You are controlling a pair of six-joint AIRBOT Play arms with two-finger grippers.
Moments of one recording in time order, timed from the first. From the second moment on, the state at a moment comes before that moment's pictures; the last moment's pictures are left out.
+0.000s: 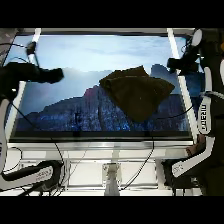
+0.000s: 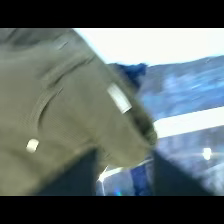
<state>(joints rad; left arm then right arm) -0.03 -1.34 1.25 -2.03 0.96 1.74 -0.05 -1.77 2.04 -1.67 1.63 1.77</state>
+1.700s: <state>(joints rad) -0.42 -1.77 1.22 -2.57 0.85 1.59 -0.25 -1.77 2.05 -0.71 1.50 1.53</state>
